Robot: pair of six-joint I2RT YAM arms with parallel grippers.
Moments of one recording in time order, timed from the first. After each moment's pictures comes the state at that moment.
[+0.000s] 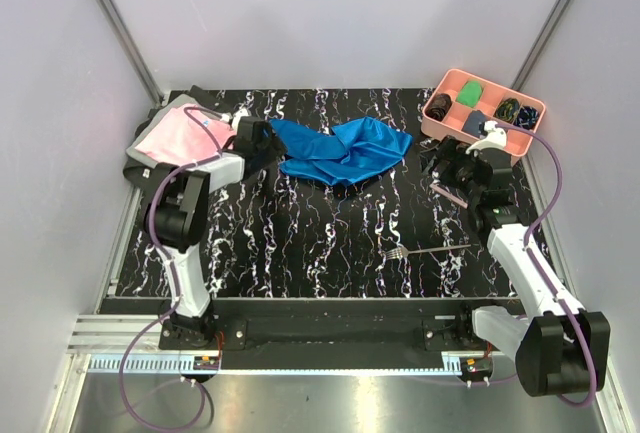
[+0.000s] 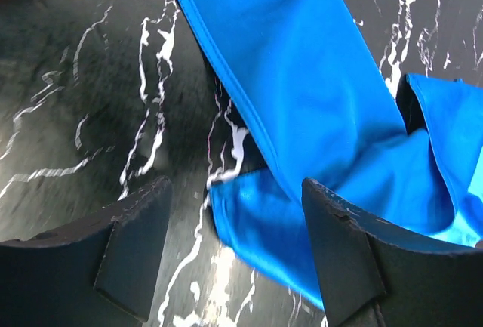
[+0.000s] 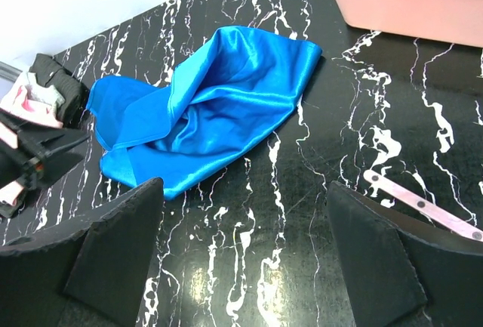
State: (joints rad) left arm -0.26 1.93 1.20 0.05 -0.09 -0.76; right arm 0.08 1.05 0.70 0.06 -0.11 0.47
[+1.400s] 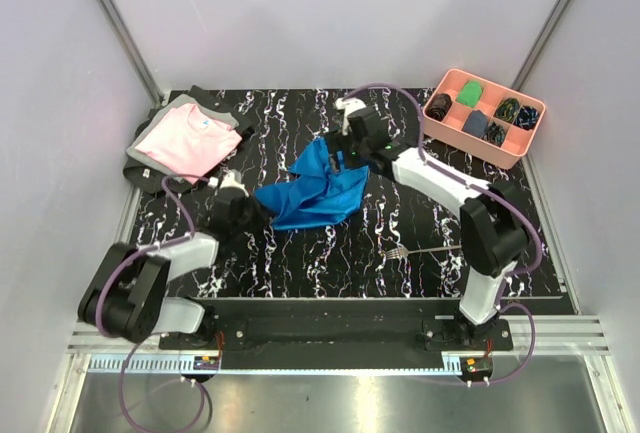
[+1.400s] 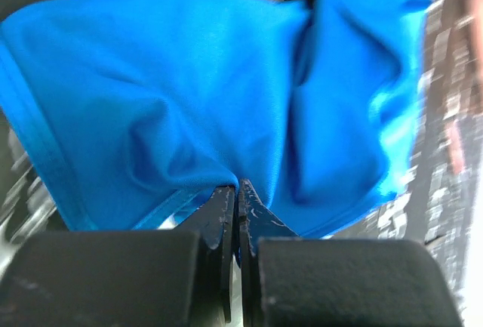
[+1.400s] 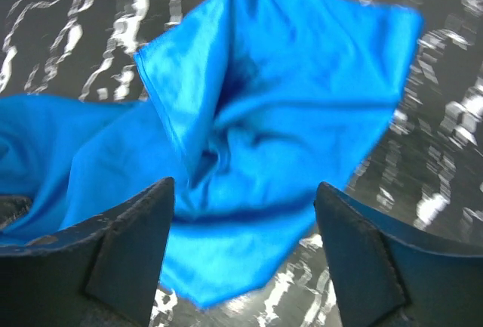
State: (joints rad) left arm -0.34 1.35 0.42 0.33 0.08 -0.85; right arm 0.58 1.81 1.40 -0.26 0.06 0.19
